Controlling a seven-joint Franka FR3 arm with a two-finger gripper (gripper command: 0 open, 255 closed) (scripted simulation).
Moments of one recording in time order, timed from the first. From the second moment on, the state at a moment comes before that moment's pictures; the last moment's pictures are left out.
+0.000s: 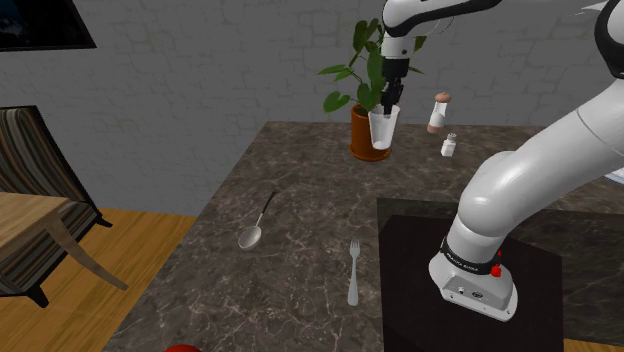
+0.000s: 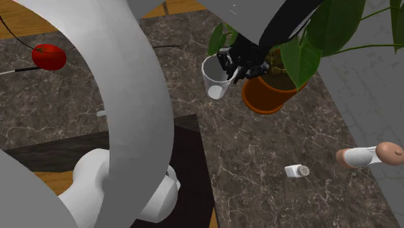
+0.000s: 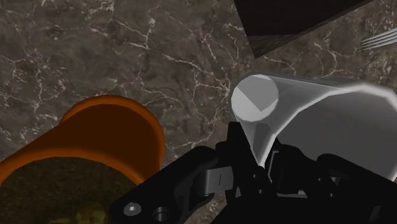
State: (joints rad) arm -0.11 -0.49 -0.38 -2.26 -0.06 1.69 -0.39
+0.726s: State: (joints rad) arm -0.07 -0.53 -0.29 -2.22 -0.02 1.62 -0.29
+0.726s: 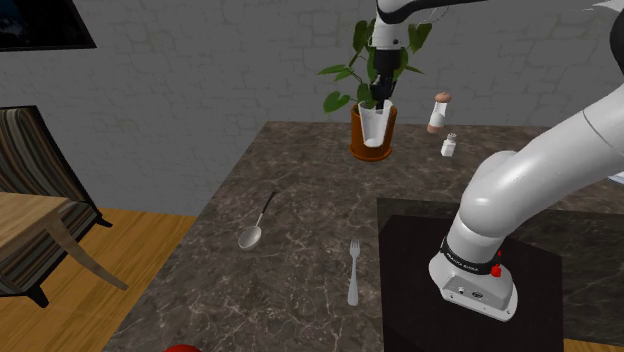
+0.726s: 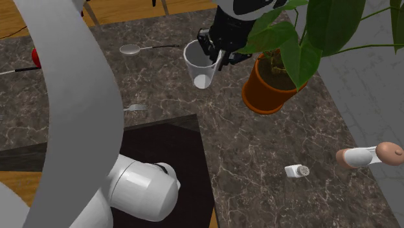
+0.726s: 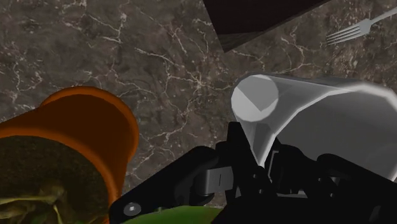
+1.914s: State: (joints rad) arm 0.09 -0.51 0.06 -2.23 0.18 1.70 0.14
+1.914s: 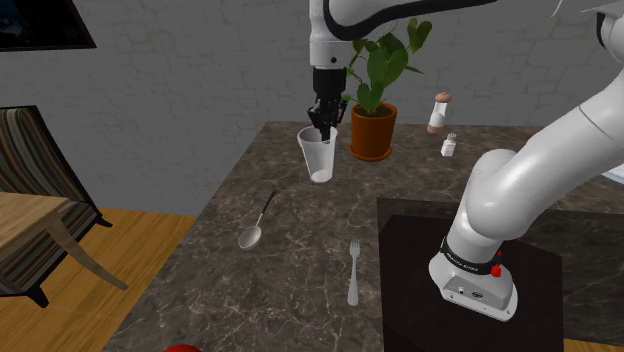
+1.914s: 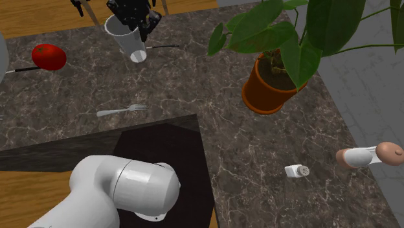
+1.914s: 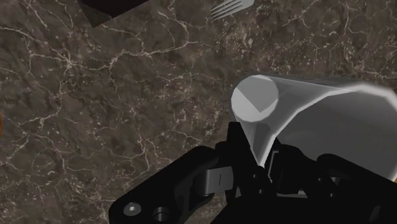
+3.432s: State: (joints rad) arm 0.26 0.02 0.45 -1.72 0.13 1.80 0.71
